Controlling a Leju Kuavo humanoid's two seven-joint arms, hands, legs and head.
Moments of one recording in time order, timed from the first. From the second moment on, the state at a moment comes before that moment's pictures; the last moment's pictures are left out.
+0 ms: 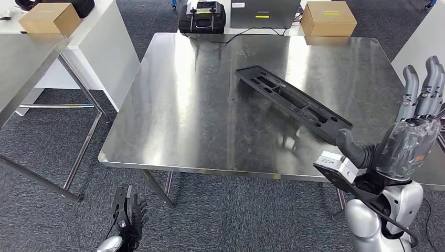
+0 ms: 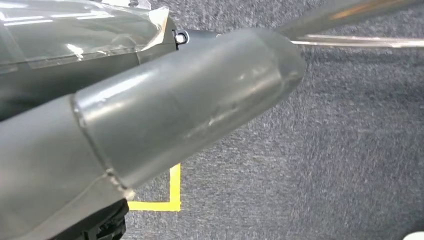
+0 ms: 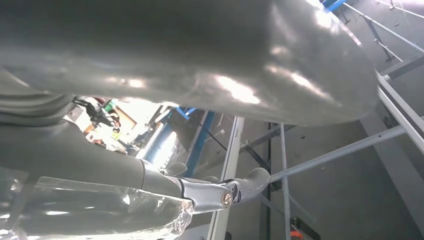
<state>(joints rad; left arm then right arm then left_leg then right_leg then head) -0.12 -0.01 -0.17 -0.76 0.50 0.24 -0.05 -0.22 -0.16 0.40 -1.86 1.13 -0.56 -0.16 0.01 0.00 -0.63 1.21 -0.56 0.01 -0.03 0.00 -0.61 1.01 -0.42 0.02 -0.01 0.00</state>
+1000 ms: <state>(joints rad) -0.15 0.00 -0.17 -0.74 0.51 0.22 -0.05 -0.22 -0.16 0.40 -1.86 1.12 -0.57 -0.17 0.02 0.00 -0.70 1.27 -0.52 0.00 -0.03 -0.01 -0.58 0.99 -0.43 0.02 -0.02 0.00</state>
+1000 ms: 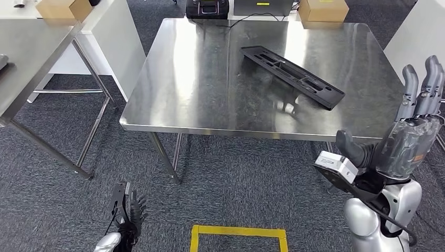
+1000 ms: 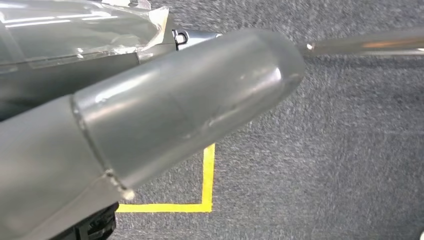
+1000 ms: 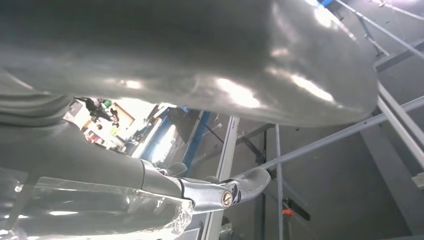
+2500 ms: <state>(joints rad) -0.10 -0.03 -0.12 -0.79 0.50 0.25 -0.05 -0.14 -0.19 0.44 -1.90 1.04 -0.53 -0.25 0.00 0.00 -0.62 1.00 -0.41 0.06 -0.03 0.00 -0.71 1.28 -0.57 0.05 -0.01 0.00</state>
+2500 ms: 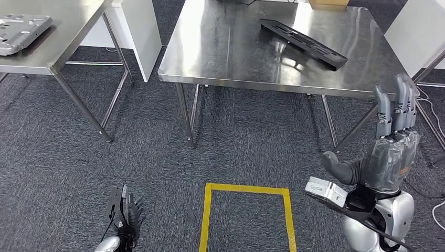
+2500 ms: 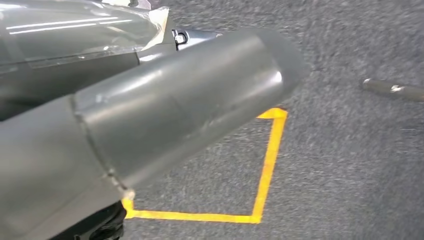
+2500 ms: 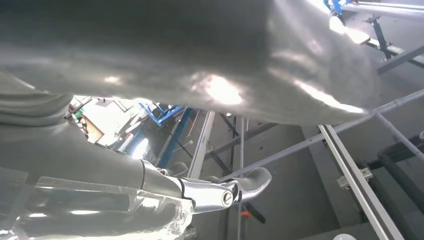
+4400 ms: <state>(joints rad) -0.08 0.05 -0.38 -0.68 0.57 0.20 0.05 -0.06 0.05 0.07 -0.23 0.93 0.11 0.16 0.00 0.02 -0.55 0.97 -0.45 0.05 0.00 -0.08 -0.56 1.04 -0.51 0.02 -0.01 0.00</state>
